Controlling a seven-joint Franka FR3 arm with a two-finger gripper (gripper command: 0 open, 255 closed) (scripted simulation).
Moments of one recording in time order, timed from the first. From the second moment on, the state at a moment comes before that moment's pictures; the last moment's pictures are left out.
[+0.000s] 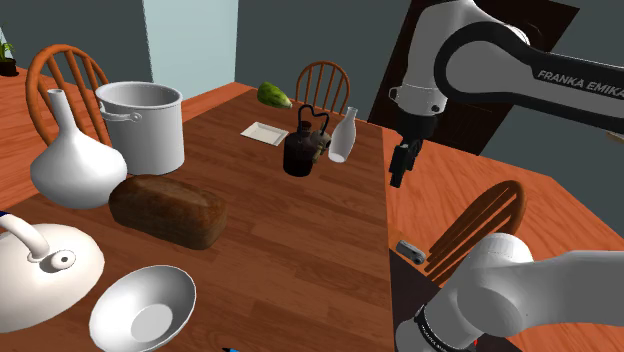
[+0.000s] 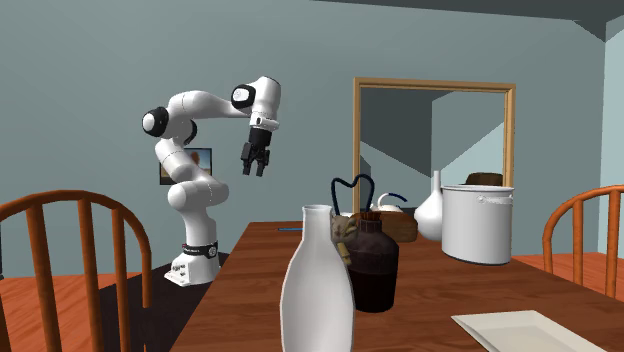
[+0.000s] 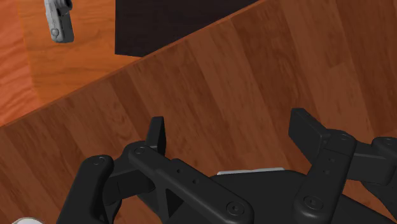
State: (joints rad) arm 0.01 -0.80 0.05 -2.39 -0.08 1.43 -0.12
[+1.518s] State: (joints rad) arm -0.01 -0.13 -0.13 -1.87 -0.19 1.76 -0.51
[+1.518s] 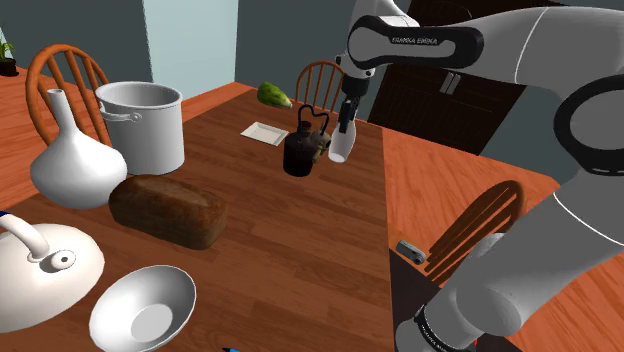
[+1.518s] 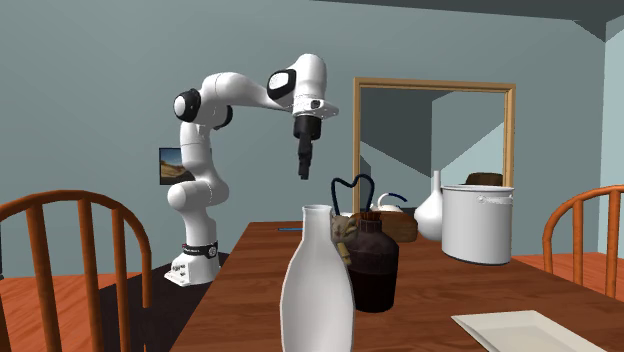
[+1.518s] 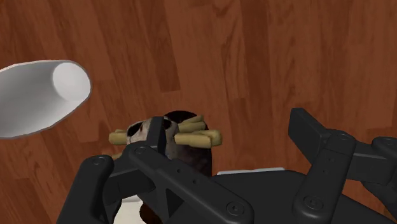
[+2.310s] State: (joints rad) arm -0.02 0.12 -0.15 -1.61 -0.16 1.82 -0.64
